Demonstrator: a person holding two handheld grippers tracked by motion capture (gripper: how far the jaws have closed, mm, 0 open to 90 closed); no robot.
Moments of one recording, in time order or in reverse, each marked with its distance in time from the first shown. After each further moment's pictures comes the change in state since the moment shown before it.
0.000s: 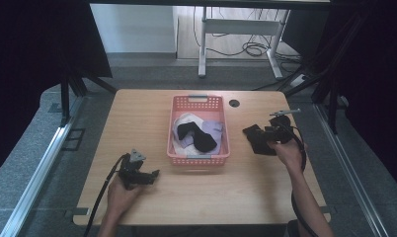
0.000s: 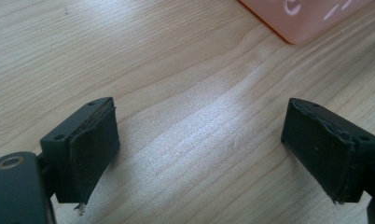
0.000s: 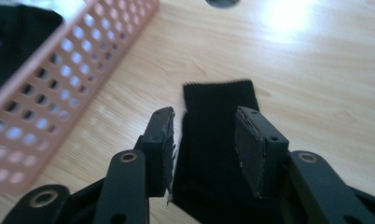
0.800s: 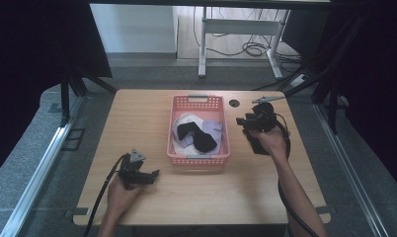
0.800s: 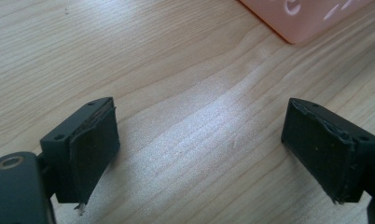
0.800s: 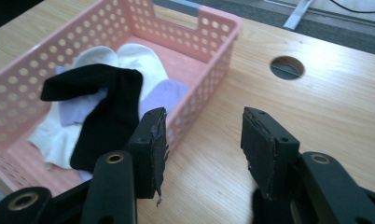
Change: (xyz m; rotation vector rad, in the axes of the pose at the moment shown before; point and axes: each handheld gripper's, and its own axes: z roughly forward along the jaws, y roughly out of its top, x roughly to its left) left arm 0.000 0.000 0.000 0.004 0.000 0.006; right arm 0.051 0.052 -0.001 -0.089 0.134 -0.075
